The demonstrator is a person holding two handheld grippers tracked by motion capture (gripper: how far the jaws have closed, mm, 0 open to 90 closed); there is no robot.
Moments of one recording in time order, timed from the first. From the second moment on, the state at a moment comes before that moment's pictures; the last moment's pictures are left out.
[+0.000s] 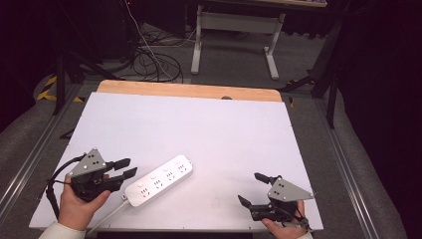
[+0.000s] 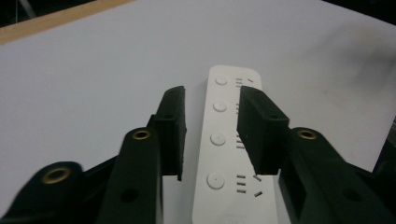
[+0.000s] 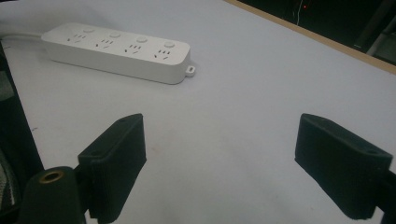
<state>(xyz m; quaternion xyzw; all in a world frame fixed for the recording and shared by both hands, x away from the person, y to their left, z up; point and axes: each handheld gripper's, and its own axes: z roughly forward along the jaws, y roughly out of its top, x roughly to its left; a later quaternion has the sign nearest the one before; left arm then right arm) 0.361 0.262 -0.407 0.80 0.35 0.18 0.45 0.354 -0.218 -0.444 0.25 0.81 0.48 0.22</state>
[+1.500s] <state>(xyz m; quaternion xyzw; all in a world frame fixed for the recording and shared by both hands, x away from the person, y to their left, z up) 0.392 0.219 -0.426 0.92 0.32 0.09 0.23 0.354 -0.217 -0.445 0.25 0.81 0.48 0.22</state>
